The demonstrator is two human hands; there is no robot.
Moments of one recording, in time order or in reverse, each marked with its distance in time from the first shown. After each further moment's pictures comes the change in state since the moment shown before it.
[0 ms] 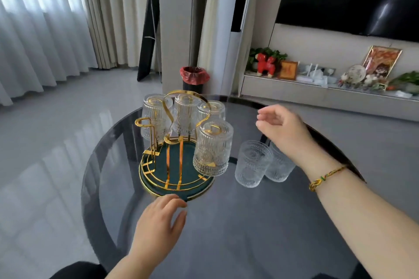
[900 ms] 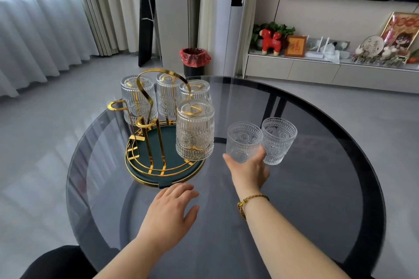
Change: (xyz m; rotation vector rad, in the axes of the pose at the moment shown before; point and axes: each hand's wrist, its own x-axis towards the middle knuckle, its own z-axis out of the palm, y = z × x) left_hand 0.008 0.024 0.042 0.111 -0.283 0.032; right_hand -0.042 0.123 0.098 -0.058 0.332 0.479
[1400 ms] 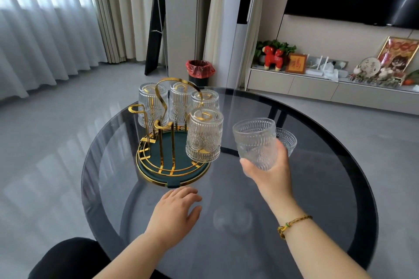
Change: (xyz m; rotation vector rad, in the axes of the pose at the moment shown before) left_hand -0.009 0.003 -0.007 -0.045 0.072 0.024; right_hand -0.025 -0.029 -0.074 0.297 -0.168 -0.277
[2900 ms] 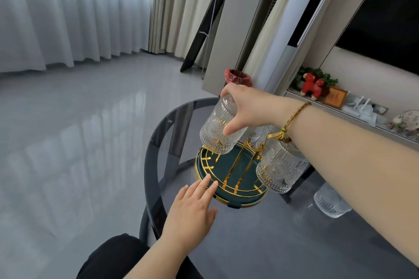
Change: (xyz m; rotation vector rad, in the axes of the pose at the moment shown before) left_hand -0.014 -0.089 -0.029 0.013 0.097 -0.156; right_hand 0.058 -0.193 0.184 -1.069 -0.926 -0.531
